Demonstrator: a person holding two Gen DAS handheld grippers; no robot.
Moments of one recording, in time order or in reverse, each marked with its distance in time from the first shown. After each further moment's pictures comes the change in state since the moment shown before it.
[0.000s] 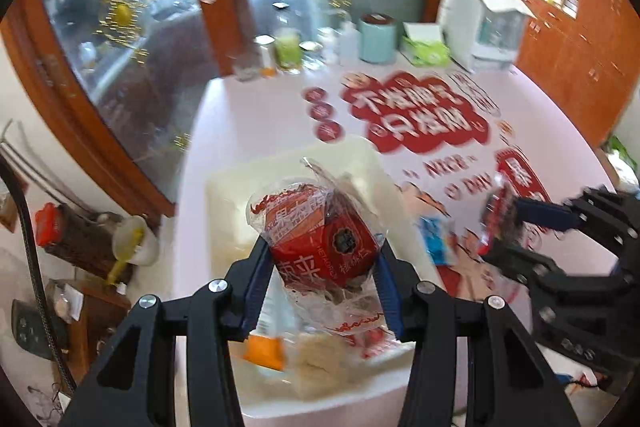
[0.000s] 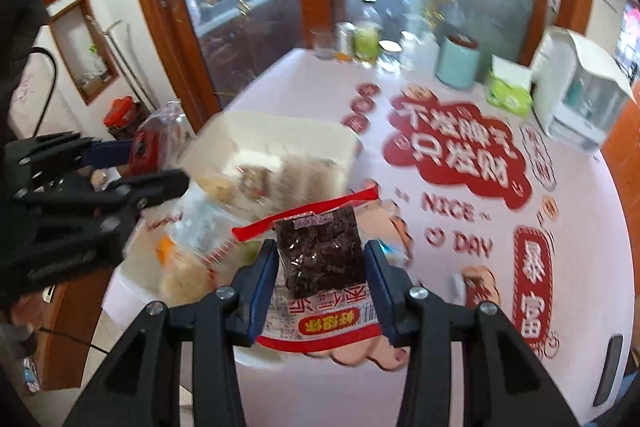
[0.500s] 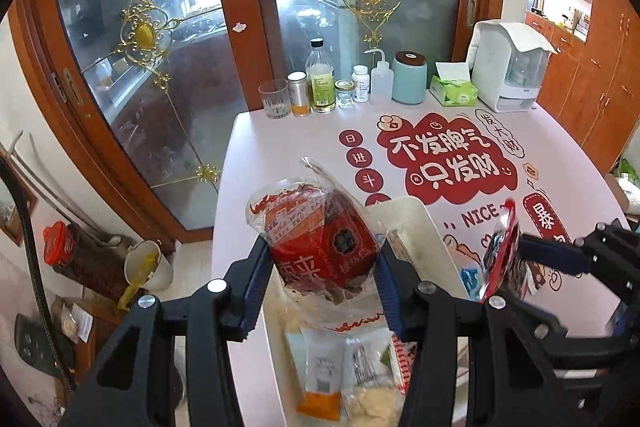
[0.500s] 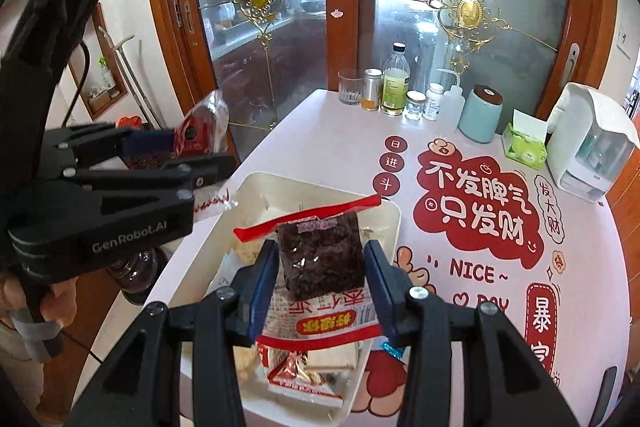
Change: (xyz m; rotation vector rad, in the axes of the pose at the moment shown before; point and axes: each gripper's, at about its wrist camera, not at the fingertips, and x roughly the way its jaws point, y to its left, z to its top) left arm 0.010 0.052 0.052 -0.008 -0.082 0.024; right arm 0.009 0.057 0.063 -0.033 -0.075 -0.020
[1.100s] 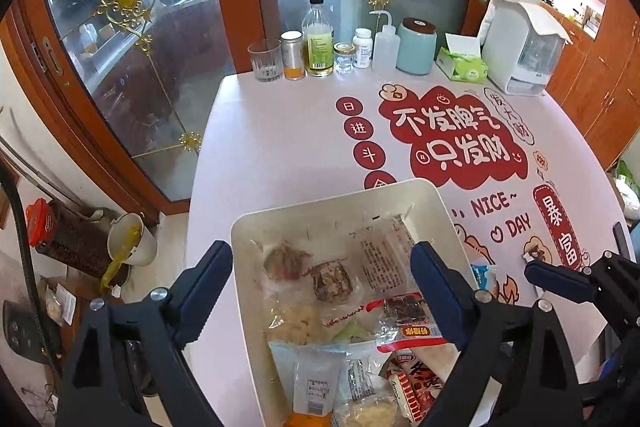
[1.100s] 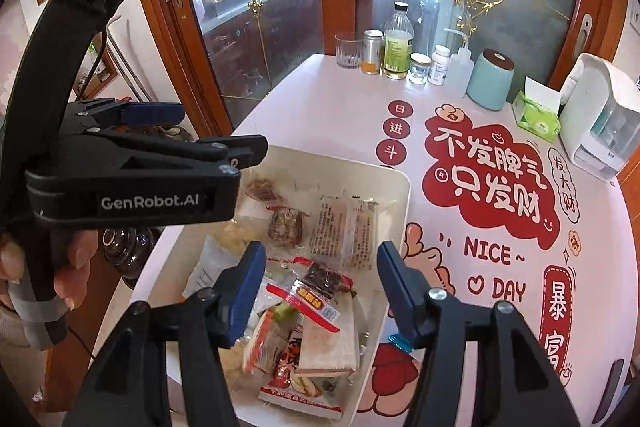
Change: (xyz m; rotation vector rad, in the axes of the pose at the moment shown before) left arm 0.068 0.001 -0.001 -0.038 0.121 -0.036; right arm 0.047 -0.009 -0.009 0.023 0.115 0.012
